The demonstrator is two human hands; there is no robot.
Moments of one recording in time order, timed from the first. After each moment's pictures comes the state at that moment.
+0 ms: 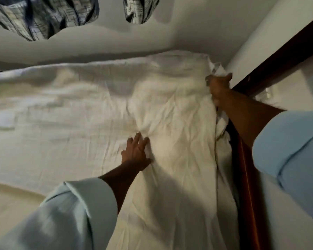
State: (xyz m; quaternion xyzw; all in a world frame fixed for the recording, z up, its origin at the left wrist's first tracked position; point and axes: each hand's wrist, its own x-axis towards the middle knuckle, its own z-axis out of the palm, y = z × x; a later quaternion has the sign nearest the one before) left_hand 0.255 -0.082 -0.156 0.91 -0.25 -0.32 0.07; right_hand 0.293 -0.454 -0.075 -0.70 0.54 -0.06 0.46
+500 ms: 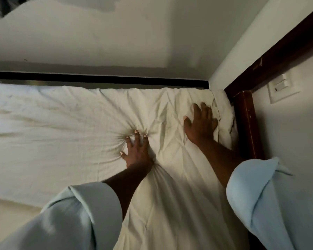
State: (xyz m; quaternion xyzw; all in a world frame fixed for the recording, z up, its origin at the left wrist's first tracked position) left_hand 0.247 -0.112 -0.198 0.92 -0.20 -0.34 -0.01; right_hand 0.200 -0.354 -0.210 -0.91 0.39 0.03 0.13
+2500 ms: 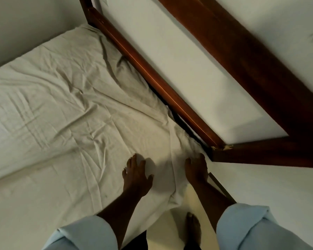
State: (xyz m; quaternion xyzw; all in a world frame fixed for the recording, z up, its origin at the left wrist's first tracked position) left_hand -0.168 0.113 -0.152 0.78 -0.53 -0.35 -0.01; right_hand -0.387 0.024 -0.173 -0.45 0.83 -0.02 0.34
